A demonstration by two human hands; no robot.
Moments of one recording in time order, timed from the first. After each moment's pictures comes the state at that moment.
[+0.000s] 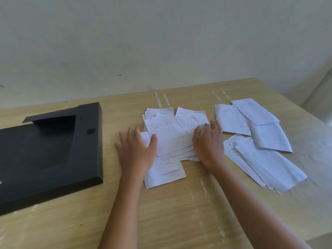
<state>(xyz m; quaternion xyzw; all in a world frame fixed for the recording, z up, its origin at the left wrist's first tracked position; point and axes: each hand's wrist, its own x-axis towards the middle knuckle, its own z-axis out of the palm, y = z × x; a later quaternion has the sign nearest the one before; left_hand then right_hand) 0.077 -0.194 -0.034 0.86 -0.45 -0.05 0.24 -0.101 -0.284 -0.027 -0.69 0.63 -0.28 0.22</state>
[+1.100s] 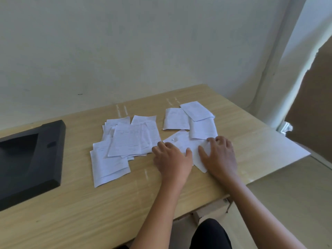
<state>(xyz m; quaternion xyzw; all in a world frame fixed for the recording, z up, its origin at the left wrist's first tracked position) -0.185 -0.205 -0.015 0.84 -0.51 -0.04 0.18 -0.318 -0.243 -0.034 -0.69 0.68 -0.24 0.08</state>
